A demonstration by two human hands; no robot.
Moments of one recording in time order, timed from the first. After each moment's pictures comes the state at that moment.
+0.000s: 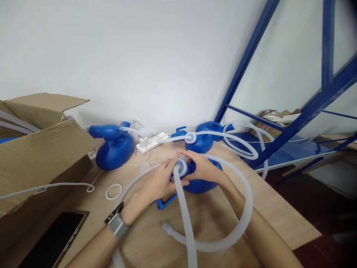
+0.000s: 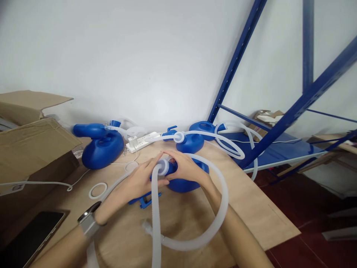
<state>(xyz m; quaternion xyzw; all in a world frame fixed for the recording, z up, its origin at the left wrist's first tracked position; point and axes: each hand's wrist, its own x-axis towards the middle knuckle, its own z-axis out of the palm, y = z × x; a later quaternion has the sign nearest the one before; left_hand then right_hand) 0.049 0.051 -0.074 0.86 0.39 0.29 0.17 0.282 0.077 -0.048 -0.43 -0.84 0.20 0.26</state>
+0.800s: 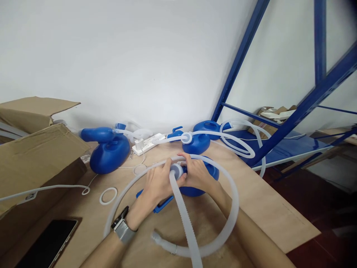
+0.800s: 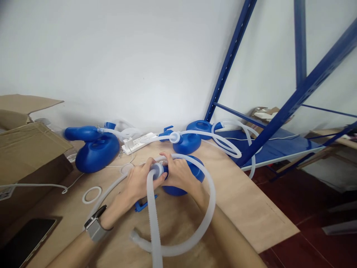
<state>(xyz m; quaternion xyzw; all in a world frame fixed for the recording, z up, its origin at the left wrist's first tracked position) 0.079 0.045 -0.058 0.80 0.55 0.21 0.12 0.270 0.064 -0.080 -0.48 -0.84 -0.03 0.26</state>
